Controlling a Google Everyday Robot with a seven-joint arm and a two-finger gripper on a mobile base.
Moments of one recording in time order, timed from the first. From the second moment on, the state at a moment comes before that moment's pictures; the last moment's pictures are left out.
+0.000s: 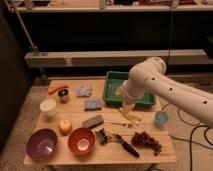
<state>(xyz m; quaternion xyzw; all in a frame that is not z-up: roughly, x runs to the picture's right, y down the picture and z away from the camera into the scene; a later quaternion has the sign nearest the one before) 0.081 0.053 0.686 -0.20 -0.16 -0.08 0.96</state>
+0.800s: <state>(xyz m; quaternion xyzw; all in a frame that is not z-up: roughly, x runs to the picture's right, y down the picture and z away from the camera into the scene) -0.049 0.000 0.732 -0.22 -0.24 -0.08 0.94</state>
